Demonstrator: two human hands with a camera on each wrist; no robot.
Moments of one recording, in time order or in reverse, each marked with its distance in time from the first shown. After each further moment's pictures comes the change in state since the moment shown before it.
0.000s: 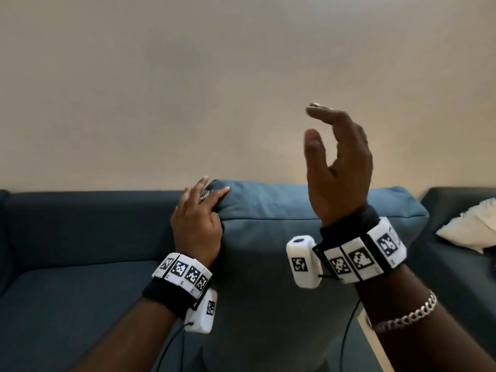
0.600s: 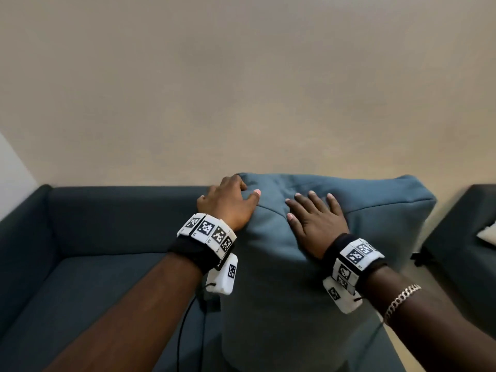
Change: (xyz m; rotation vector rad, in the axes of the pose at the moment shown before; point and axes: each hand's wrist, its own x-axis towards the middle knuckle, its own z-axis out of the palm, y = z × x) left_hand 0.044 0.036 -0.005 0.339 -0.494 -0.281; right_hand -0.087 0.070 0.041 -0.660 -1.084 0.050
